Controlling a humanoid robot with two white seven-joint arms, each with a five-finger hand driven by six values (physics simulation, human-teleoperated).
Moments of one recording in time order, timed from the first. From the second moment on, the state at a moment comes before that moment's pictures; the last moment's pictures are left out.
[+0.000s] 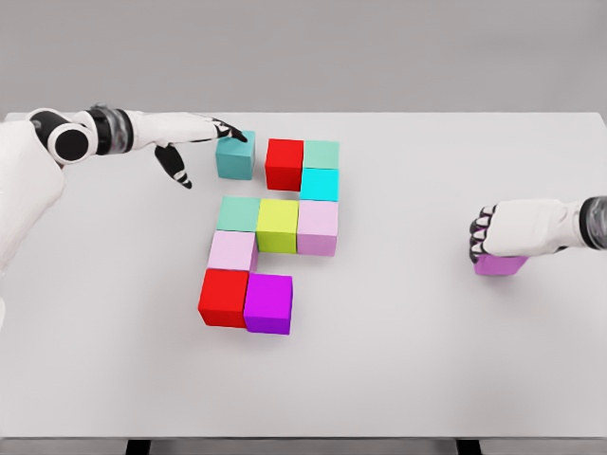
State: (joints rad) left arm -1.03 0.37 -0.77 -0.65 -0.46 -0.61 -0.57; right arm -0.81 -1.07 0.97 -1.64 0.67 -0.61 0.61
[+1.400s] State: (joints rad) left arm -1.03 0.39 -0.76 -0.66 -0.37 -0.61 -0.58; right arm -0.84 -0.91 0.93 -1.76 0.31 -0.61 0.61
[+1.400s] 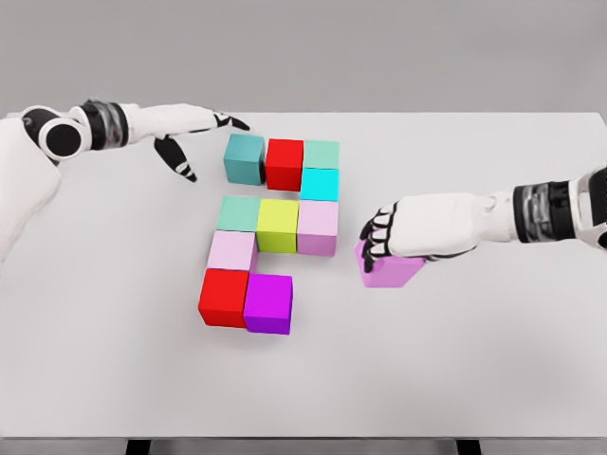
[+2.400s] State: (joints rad) left arm -1.00 0.43 -0.78 -0.62 -0.38 -0.61 -0.58; right arm -0.97 -0.81 1.11 -1.76 0.31 -0.61 0.61
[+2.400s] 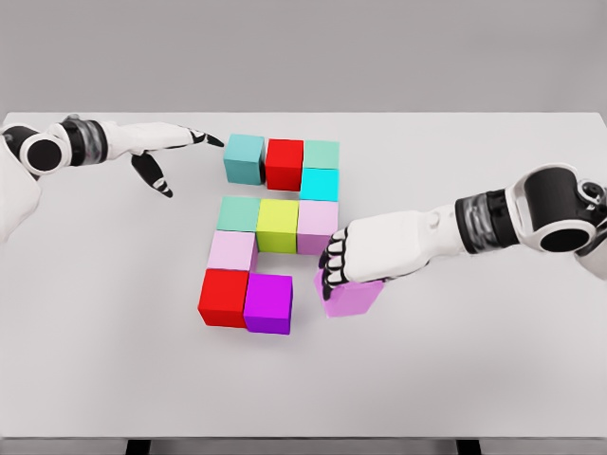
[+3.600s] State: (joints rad) left arm -1.01 0.48 -0.77 -0.64 -0.35 -0.61 -0.57; right arm -0.97 -1.01 1.19 -1.76 0.29 -0.61 0.61
